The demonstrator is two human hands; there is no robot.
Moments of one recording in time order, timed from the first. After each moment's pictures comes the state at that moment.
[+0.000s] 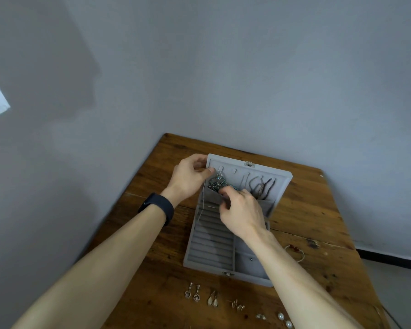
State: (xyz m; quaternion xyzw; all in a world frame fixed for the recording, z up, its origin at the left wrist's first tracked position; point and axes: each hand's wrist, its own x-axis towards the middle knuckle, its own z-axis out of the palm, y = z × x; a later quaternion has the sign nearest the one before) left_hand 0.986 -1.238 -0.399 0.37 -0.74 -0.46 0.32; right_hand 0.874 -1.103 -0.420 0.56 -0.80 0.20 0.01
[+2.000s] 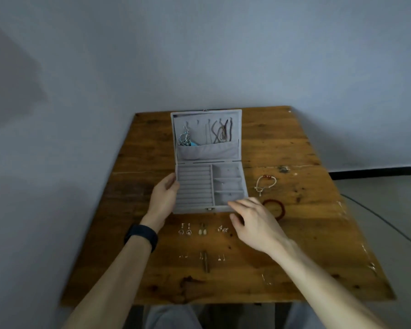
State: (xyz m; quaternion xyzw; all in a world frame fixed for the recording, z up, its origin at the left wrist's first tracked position) left_hand 1.044 -1.120 -0.456 0.46 -0.64 -0.57 0.22; right_hand 0.894 -0.924 -0.476 0.55 -0.80 0.21 -0.09
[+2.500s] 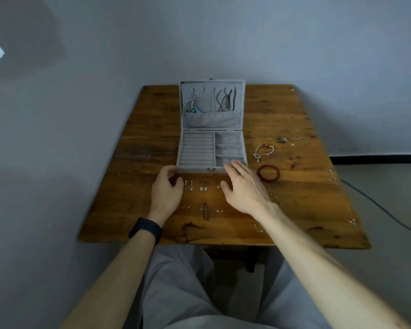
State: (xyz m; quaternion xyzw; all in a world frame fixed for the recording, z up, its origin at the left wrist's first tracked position) left_hand 1.108 -1.046 -0.486 0.47 -0.73 -0.43 0.25; right_hand 0.931 -0.916 -0.477 0.54 -0.82 0.18 -0.08
